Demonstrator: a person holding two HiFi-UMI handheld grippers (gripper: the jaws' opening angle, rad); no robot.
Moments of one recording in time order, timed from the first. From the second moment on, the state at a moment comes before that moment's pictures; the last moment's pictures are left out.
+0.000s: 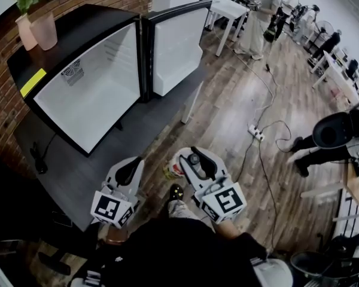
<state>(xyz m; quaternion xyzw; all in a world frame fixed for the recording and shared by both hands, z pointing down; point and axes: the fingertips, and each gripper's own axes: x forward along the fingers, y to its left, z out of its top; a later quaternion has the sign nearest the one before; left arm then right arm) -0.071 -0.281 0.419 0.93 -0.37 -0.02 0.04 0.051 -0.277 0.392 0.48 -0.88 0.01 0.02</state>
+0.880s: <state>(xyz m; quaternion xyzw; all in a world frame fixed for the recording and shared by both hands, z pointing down) -0.070 -0.400 0.419 0.88 -0.47 -0.01 0.04 0.044 -0.425 0.402 0.38 -0.93 0.02 0.02</state>
